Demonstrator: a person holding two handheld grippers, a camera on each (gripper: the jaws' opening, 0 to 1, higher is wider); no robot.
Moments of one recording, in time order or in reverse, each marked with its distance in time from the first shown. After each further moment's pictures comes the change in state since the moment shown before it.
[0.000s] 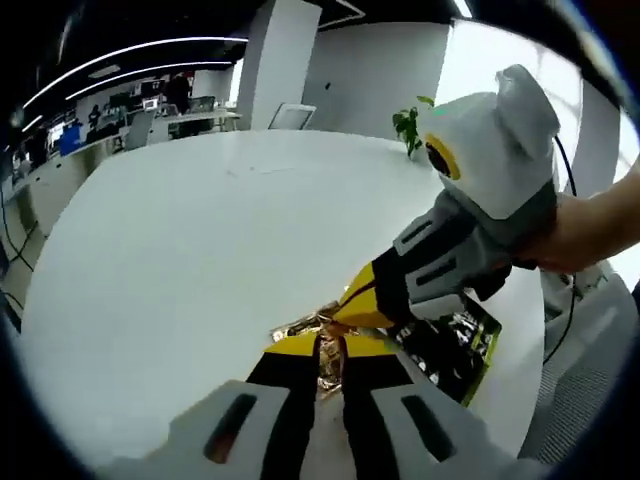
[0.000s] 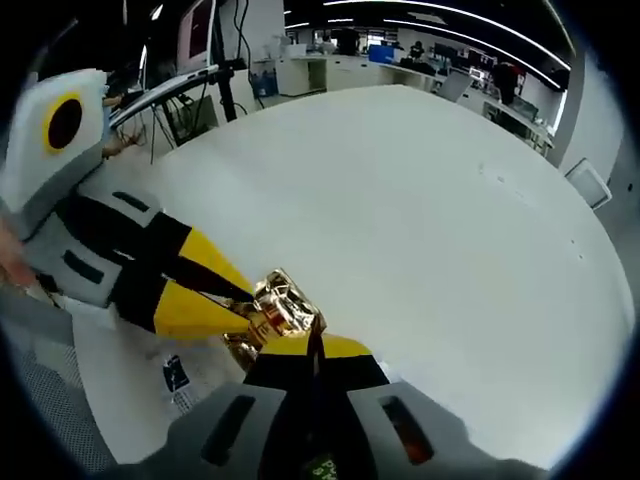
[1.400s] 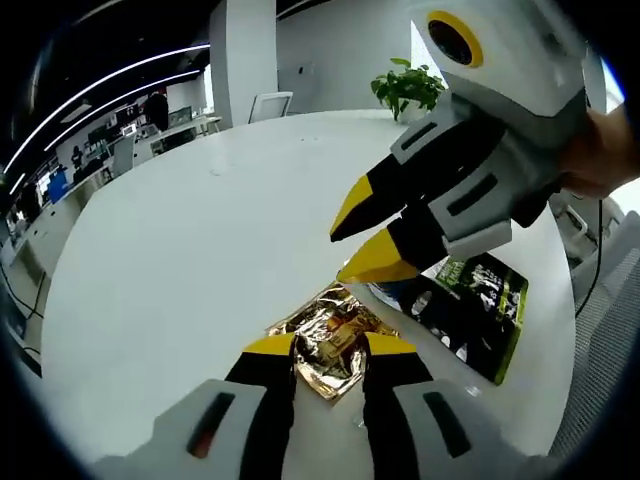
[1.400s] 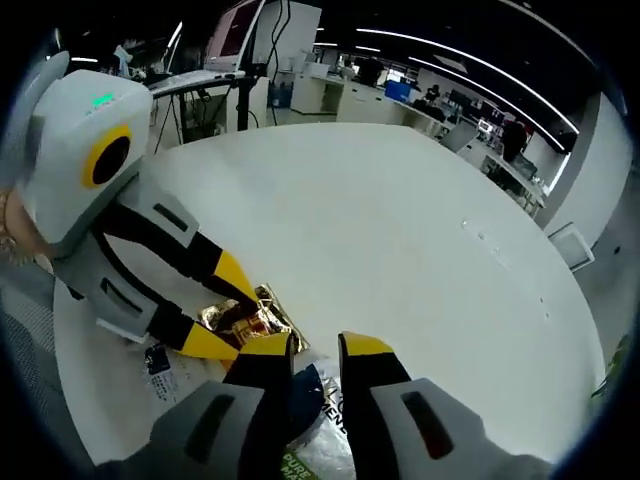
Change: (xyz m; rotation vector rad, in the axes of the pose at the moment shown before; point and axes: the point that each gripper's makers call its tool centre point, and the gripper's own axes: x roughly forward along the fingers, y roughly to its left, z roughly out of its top) left arm 0.010 0.008 -0.021 0.145 0.076 0.060; right arm -0.026 -0.011 0.023 -0.192 -0.098 -0.104
